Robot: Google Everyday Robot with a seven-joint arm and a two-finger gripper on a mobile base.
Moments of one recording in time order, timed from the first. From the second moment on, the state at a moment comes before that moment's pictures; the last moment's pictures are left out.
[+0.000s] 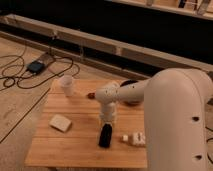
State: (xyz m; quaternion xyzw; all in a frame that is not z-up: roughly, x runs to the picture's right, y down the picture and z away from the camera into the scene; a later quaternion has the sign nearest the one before) arm 0.014 0.231 0.828 -0.31 0.31 0.65 0.62
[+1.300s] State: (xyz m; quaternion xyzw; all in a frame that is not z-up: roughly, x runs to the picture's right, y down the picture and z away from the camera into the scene) arm -0.137 -0.009 0.789 -0.27 0.09 0.59 0.75
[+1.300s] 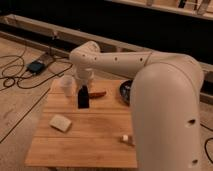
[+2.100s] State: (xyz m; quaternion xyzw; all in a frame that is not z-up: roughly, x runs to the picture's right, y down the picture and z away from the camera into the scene) arm -0.215 -0.120 0.816 -0.20 -0.03 0.57 0.80
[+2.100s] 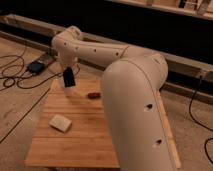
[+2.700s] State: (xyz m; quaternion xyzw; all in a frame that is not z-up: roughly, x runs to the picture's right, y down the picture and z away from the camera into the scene) arm -0.234 -0.155 0.831 -0.14 -0.09 0.62 0.76
